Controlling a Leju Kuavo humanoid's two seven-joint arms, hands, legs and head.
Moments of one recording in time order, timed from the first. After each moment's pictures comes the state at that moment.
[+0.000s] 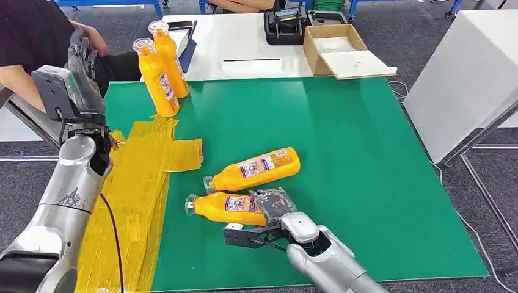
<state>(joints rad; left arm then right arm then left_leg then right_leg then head) -0.72 0.15 -0.04 -1.02 0.07 0.20 -0.48 -0.45 0.01 0.90 -0.88 1.06 0.23 0.17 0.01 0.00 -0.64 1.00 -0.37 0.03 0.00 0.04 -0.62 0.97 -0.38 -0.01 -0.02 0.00</state>
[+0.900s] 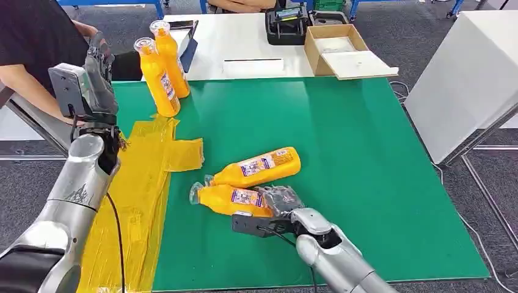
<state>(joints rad) -0.75 0.13 -0.07 -0.95 0.10 0.14 -0.46 -0.43 -0.03 0.78 -0.95 0.82 0.24 0.15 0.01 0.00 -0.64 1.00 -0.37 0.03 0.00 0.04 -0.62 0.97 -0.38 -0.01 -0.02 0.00</state>
